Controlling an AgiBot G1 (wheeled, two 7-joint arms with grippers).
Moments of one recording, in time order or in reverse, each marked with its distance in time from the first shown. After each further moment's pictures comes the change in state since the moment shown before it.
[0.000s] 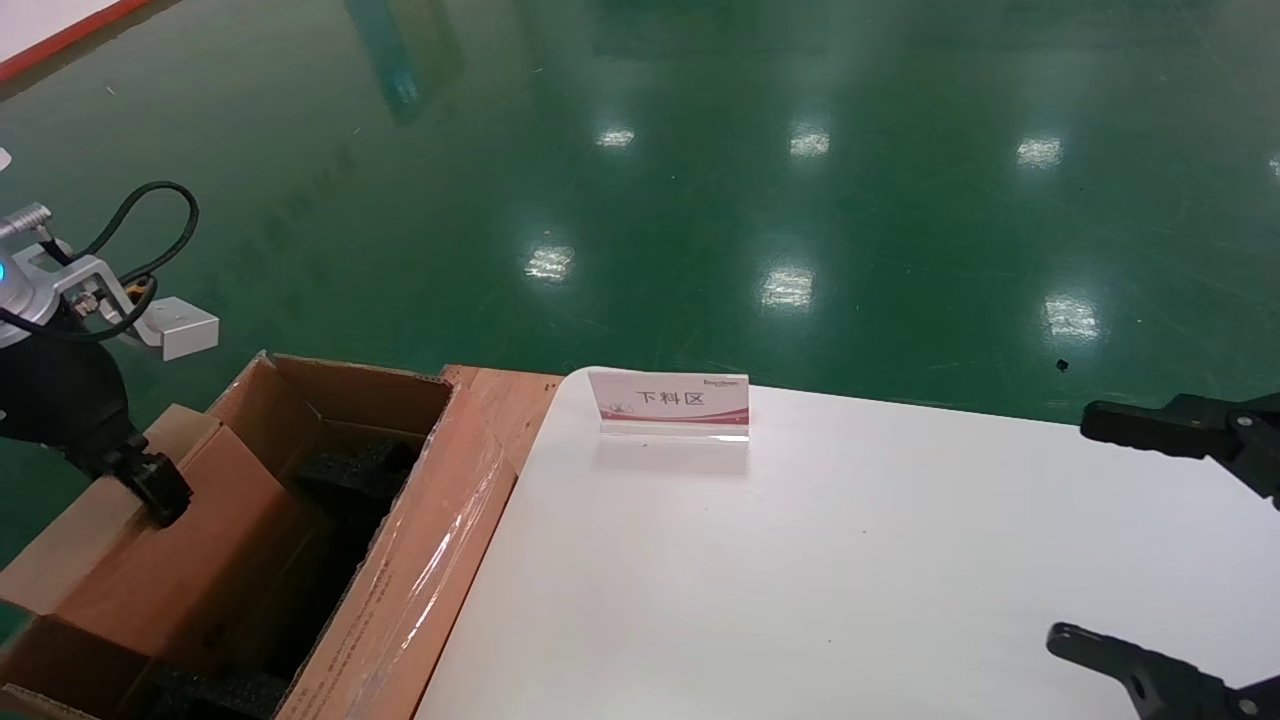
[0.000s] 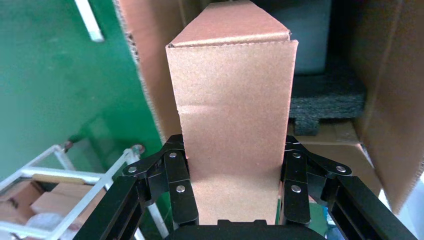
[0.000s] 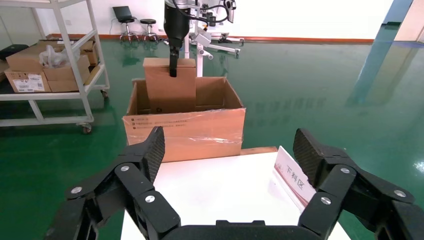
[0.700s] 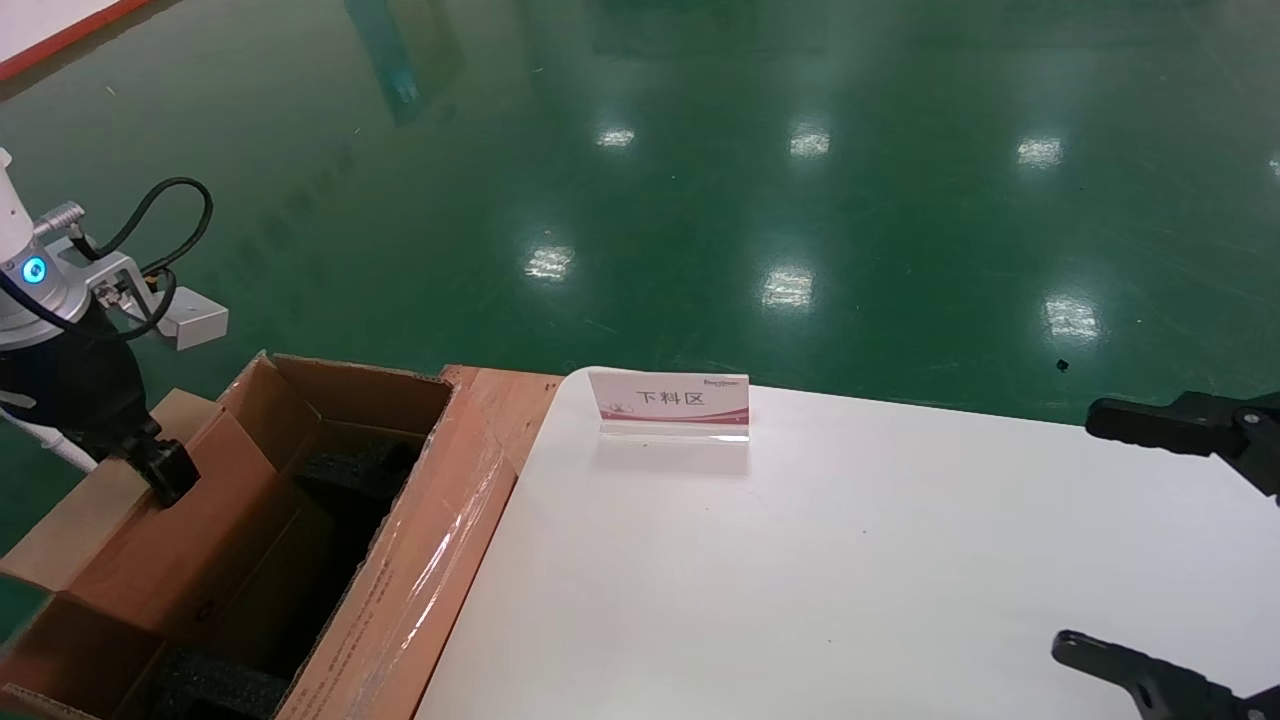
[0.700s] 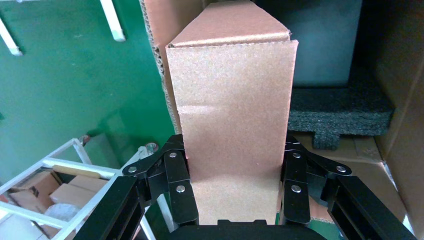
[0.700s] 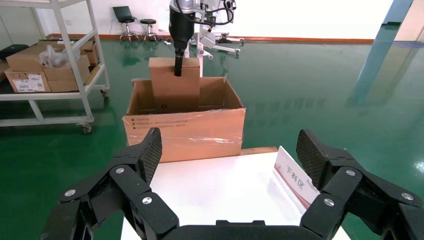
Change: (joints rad) left arm 0.057 0.044 0.012 0.022 0.033 -0.056 -0.063; right arm 0.000 0.000 -0.001 0.000 0.001 0.001 -0.001
